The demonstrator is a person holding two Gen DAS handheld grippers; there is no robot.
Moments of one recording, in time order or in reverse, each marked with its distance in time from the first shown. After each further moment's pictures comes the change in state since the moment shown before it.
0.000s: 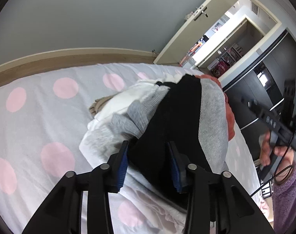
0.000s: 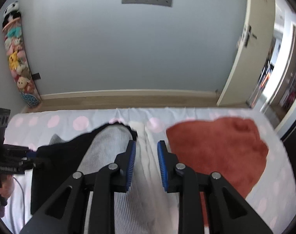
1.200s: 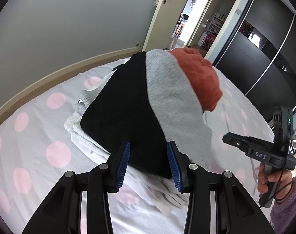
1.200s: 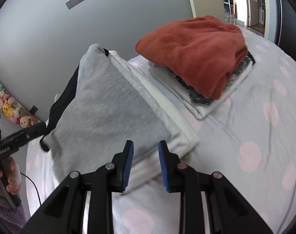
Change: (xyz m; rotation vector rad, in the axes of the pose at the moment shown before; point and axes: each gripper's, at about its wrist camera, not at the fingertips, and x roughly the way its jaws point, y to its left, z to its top) left arm -0.020 -0.101 -0.061 0.349 0.072 0.084; right arm -0.055 -0.050 -0.176 0.460 0.114 0.003
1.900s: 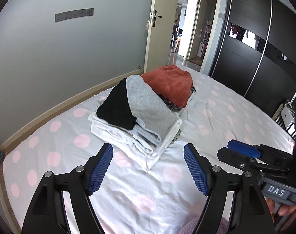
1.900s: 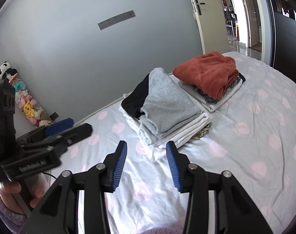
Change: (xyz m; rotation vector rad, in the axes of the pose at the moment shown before) left arm -0.171 -0.108 -0.104 0.117 -0.179 0.160; right arm -0.196 0.153 -0.132 -0.048 -0.206 0.052
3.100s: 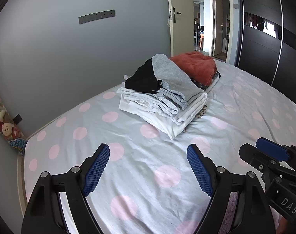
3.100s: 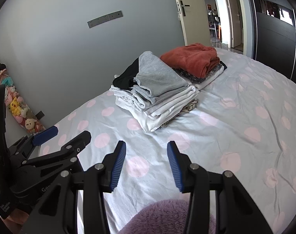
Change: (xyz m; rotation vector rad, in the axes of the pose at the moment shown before) left arm -0.008 -0.010 -0.101 0.008 -0.022 0.228; right arm -0.010 0.028 -0.104 0.036 -0.029 -0.142
